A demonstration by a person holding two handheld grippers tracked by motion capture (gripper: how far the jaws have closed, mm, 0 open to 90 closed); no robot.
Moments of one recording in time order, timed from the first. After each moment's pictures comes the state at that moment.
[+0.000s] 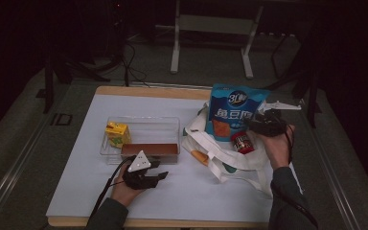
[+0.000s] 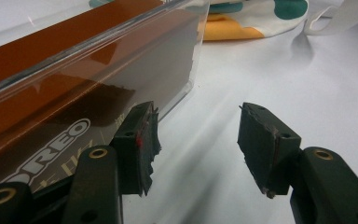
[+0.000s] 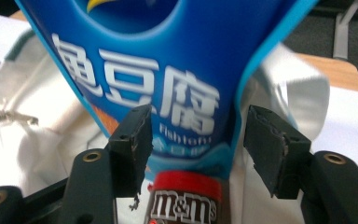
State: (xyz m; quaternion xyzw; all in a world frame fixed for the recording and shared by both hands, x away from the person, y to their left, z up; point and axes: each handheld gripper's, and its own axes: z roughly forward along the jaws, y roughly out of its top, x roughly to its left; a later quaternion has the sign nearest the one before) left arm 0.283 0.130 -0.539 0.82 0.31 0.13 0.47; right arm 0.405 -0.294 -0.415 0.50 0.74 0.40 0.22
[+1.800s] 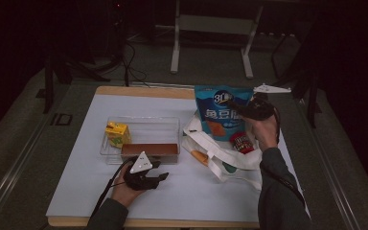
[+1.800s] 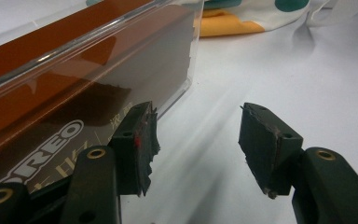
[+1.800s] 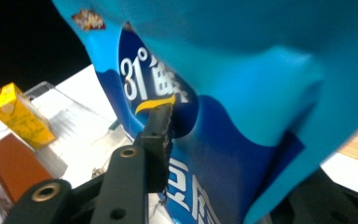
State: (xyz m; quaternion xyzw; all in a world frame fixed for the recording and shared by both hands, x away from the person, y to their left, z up) left arm 0.281 0.126 -0.539 0.82 0.30 0.14 0.46; right arm 0.440 -0.258 -0.389 0.39 0.75 0.51 0.15
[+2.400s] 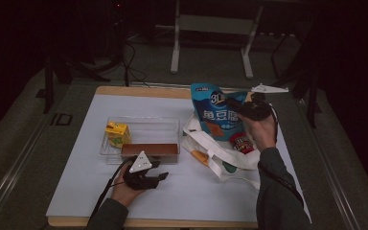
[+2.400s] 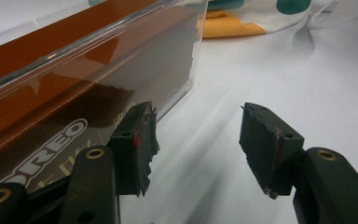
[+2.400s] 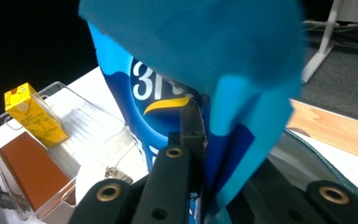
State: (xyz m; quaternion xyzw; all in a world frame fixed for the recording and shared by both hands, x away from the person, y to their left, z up) left arm 0.282 0.128 -0.539 0.82 0.30 0.13 0.46; right arm 0.439 -0.252 -0.388 0.38 0.75 0.52 0.13
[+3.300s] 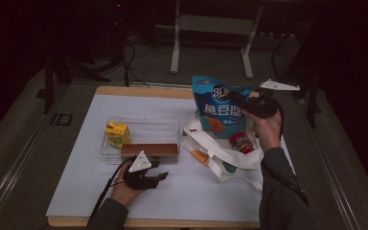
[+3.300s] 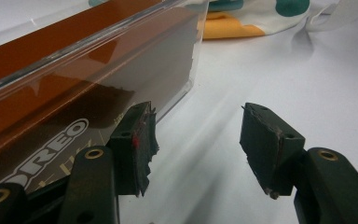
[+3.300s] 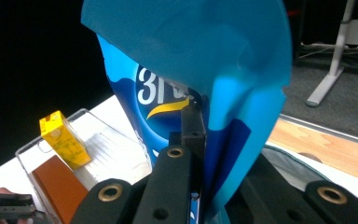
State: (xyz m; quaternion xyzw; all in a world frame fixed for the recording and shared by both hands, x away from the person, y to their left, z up) left arm 0.282 0.129 -0.539 0.82 0.31 0.13 0.47; right arm 0.425 -0.258 -0.362 0.37 0.73 0.57 0.13
